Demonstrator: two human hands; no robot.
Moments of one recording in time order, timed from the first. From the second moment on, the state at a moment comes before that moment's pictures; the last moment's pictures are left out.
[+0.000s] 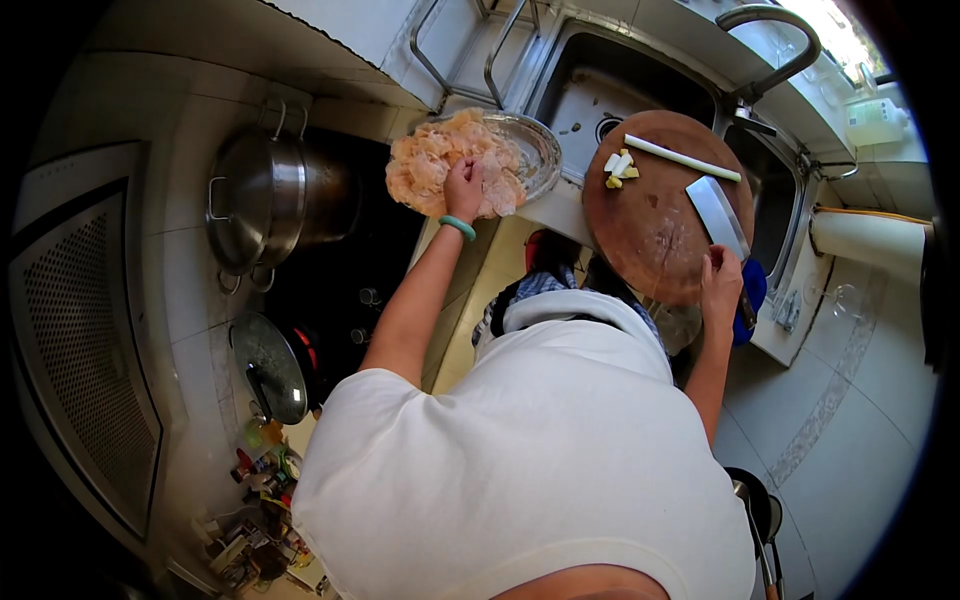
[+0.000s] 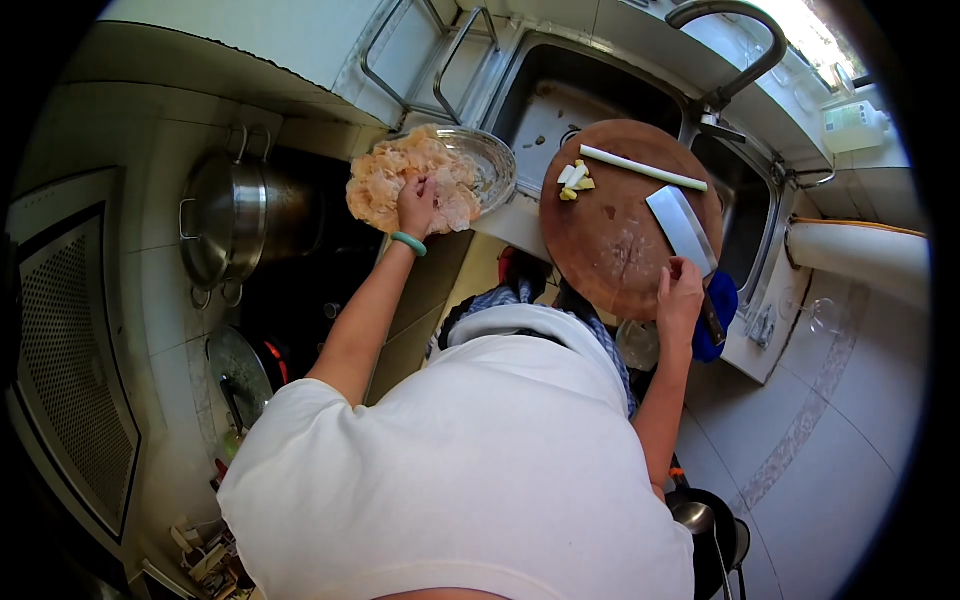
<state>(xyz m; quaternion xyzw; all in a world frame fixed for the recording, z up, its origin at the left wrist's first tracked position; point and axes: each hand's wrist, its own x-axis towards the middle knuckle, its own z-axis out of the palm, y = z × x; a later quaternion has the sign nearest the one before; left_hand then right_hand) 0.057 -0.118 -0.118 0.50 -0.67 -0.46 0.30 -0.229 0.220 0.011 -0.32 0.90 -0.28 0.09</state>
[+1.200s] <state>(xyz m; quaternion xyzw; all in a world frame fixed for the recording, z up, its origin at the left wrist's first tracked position) -0.189 0.106 -0.052 0.38 -0.29 -0.87 0.07 -0.273 0.291 -0.041 -0.25 0.96 -0.13 0.04</state>
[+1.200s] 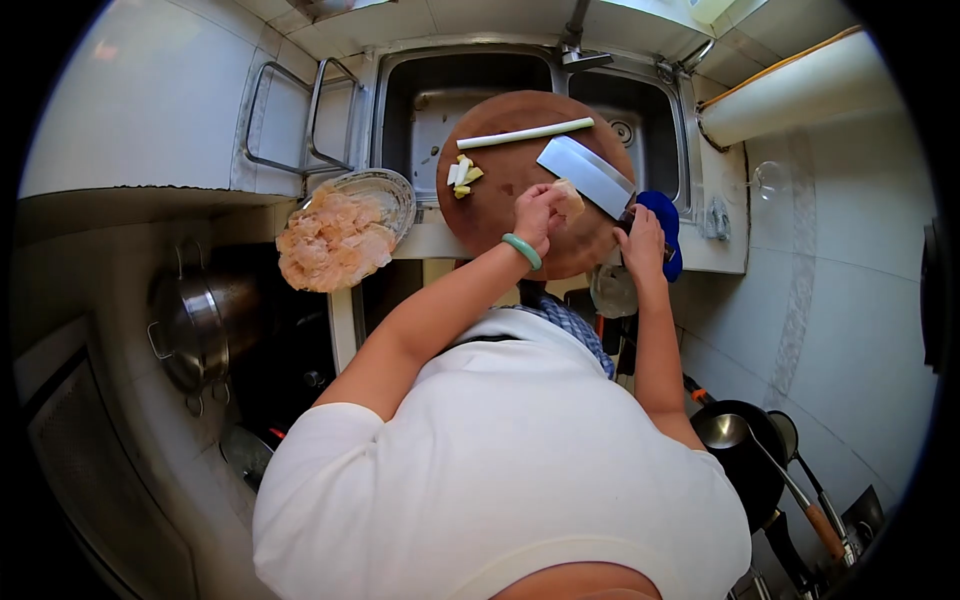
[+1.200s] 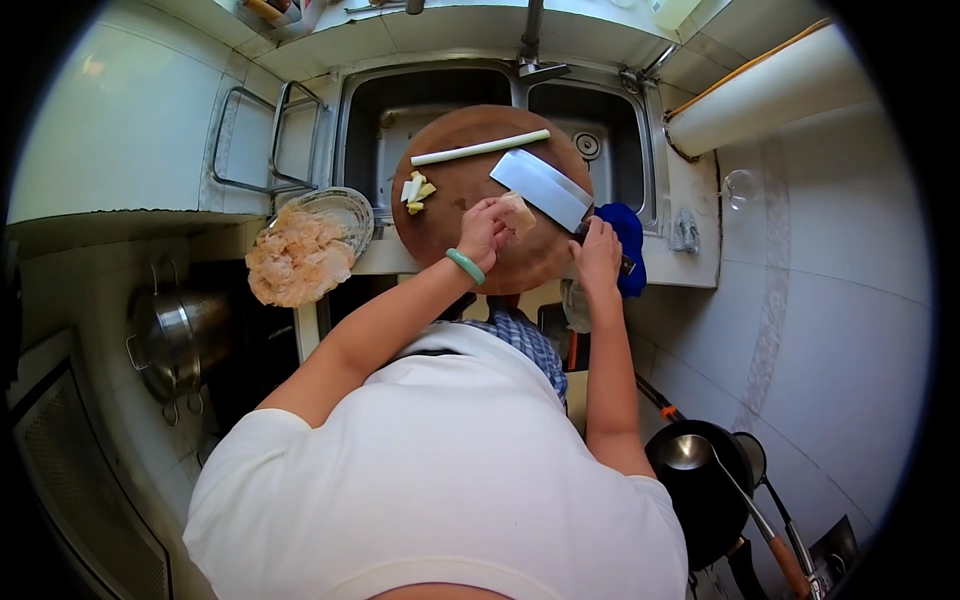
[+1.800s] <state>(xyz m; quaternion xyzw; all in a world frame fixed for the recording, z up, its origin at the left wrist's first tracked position) -0.128 0.071 -0.080 0.37 -0.62 -0.67 0.19 -0.243 0.283 0.023 -0.20 0.89 -0.33 0.23</state>
